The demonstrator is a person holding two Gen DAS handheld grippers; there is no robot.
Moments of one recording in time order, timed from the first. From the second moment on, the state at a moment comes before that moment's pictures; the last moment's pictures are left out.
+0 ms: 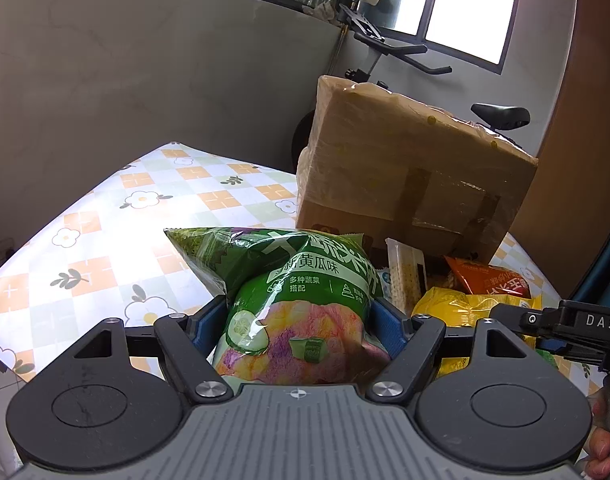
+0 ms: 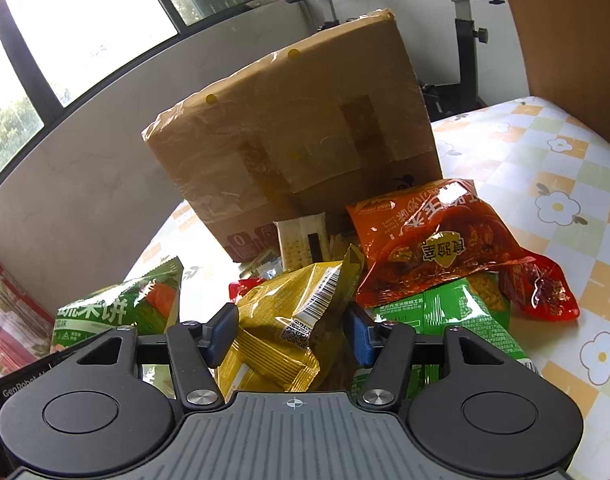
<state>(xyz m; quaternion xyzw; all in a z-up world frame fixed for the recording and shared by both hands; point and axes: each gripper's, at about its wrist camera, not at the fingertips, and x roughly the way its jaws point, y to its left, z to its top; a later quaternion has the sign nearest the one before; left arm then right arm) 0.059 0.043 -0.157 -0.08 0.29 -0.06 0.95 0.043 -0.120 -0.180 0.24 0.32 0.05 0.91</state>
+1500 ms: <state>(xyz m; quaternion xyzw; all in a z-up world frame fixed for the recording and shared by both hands) 0.072 0.024 -0.066 -0.02 0.15 -0.12 0.98 0.057 -0.207 -0.066 0.19 0.11 0.05 0.98</state>
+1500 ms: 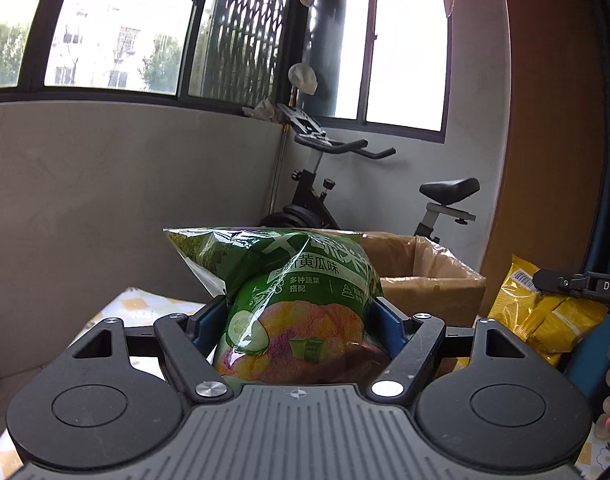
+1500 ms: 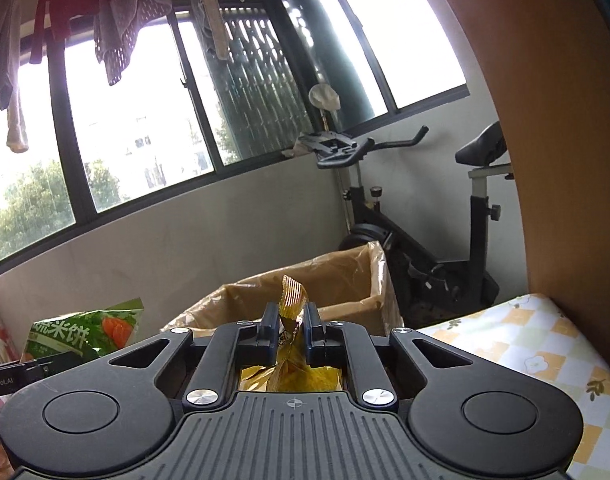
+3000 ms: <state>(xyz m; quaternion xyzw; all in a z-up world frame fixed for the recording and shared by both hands) 0.280 -0.044 -0.033 0.14 0.20 -0.10 0.96 0.252 -0.216 -0.065 0.12 0.16 0.01 0.98</state>
